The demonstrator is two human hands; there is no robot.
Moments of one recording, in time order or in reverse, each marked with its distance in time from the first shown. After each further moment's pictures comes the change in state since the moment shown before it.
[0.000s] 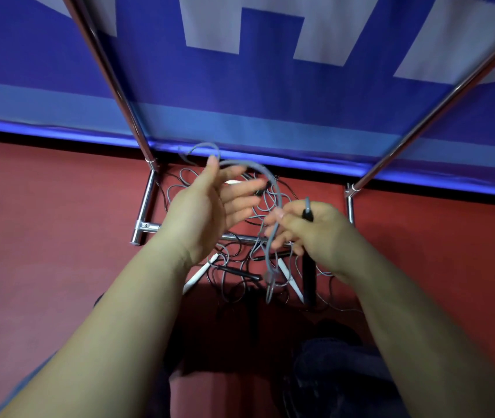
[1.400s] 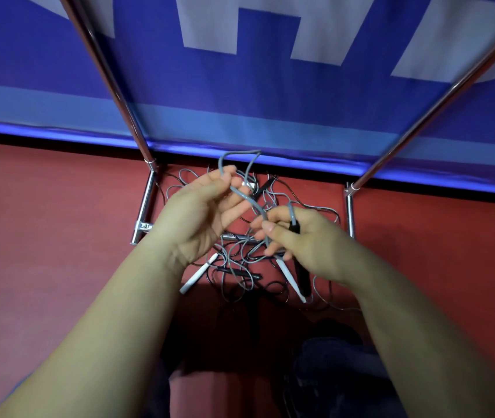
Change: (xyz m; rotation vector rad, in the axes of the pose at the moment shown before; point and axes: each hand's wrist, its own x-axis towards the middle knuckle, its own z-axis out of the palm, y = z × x) left_hand -0.006 0.005 -0.003 -0.236 -0.016 0.024; right_hand -0.005 0.001 0.004 -0.220 -0.130 -0.034
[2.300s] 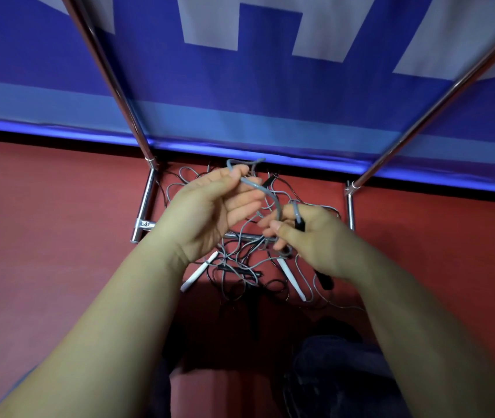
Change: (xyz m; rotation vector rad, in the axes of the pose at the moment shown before) left_hand -0.004 -0.002 0.005 0.098 -0.067 0.004; right_hand -0.002 0.002 -0.006 -0.076 0.062 0.002
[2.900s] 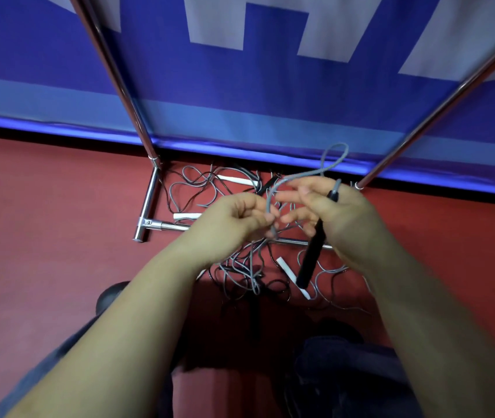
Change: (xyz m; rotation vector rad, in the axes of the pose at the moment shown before) left_hand 0.001 -0.024 -0.010 0.707 -0.164 0.040; right_hand 0.002 -0.008 -0.011 0.530 0.152 -0.017
